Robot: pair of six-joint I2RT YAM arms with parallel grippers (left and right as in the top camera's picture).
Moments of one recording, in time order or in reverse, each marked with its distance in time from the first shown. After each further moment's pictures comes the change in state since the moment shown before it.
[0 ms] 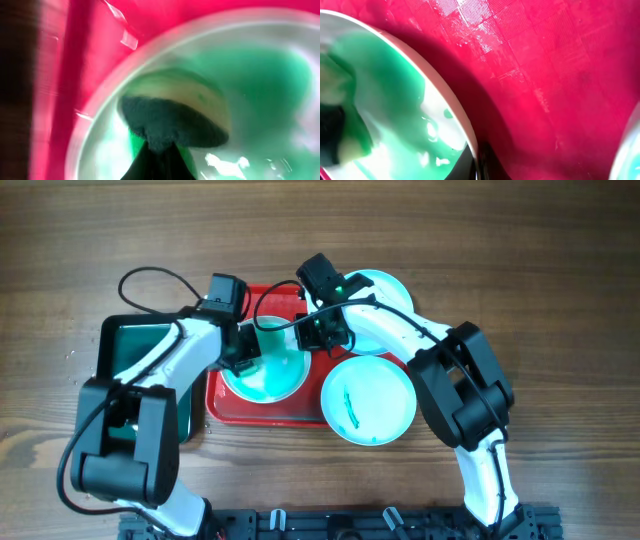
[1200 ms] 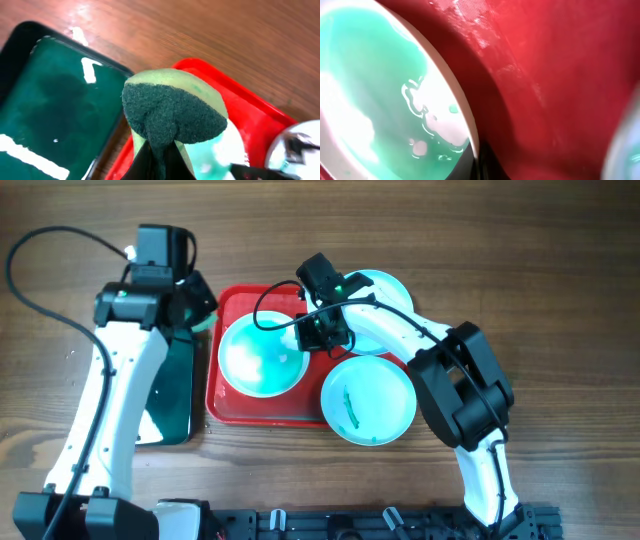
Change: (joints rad) left arm 0.111 -0.288 0.323 -0.300 -0.179 -0.151; right arm 0.002 -0.005 0.011 -0.034 0.020 0.000
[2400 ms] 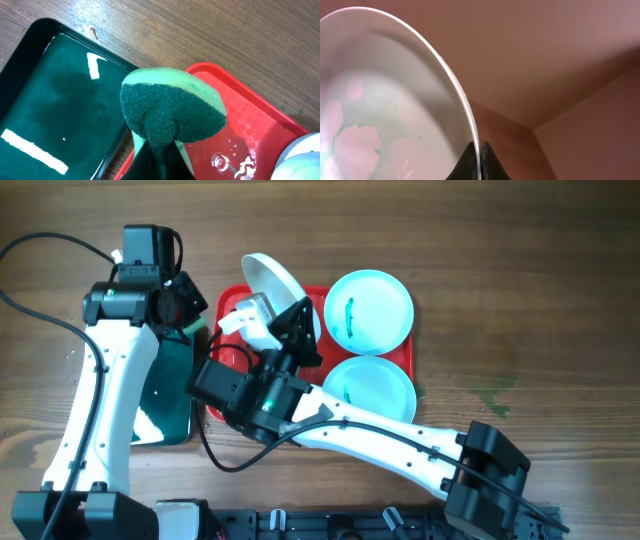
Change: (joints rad) left arm 0.046 0.007 0.000 -0.011 0.000 0.000; right arm 0.550 -0.296 0.002 -0.010 1.762 -0.129
